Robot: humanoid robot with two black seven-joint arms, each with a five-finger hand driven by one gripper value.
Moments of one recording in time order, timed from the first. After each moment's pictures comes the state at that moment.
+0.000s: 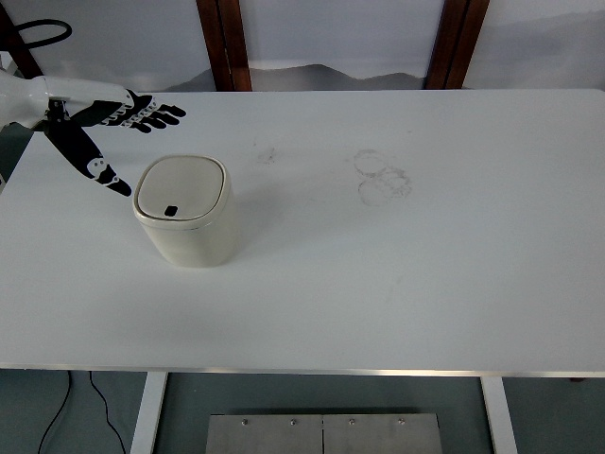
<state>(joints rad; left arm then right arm) -1.52 0.94 0.09 -1.27 0.77 -0.61 -0.12 0.08 0.00 0.35 0.16 -0.26 -0.02 -0.06</state>
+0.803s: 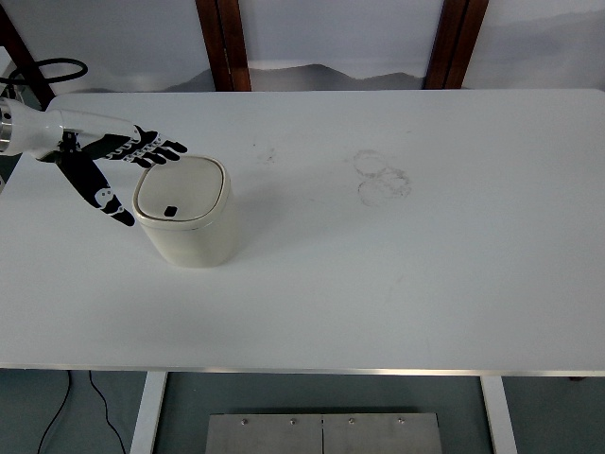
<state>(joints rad) -1.46 0.96 0.09 -1.32 0.71 -0.61 -0.01 0.08 0.00 0.35 0.16 -0.26 -0.02 -0.06</state>
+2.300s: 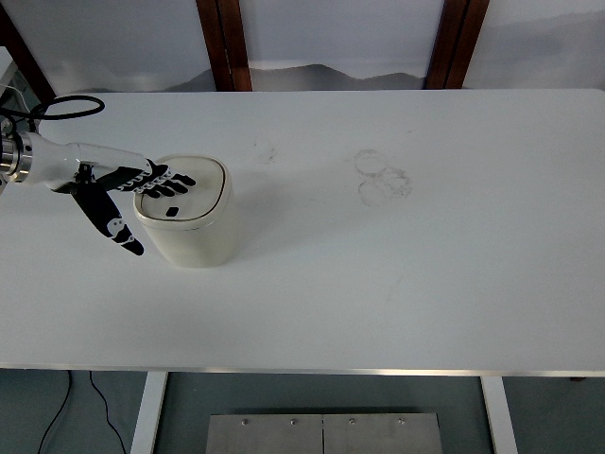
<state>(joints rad) -1.39 0.94 0.08 -1.35 0.70 -0.61 0.03 0.08 0.00 0.35 0.16 -0.26 -0.02 -0.06</state>
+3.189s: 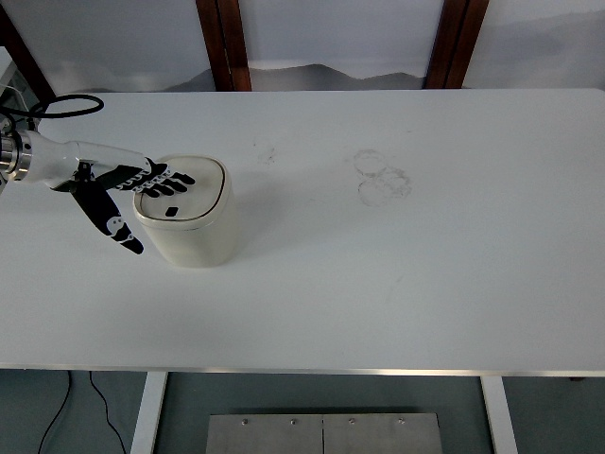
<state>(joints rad) -1.42 0.94 0.08 -1.35 0.68 -0.61 0.04 0.08 0.00 0.35 0.16 -0.26 -0.02 -0.06</state>
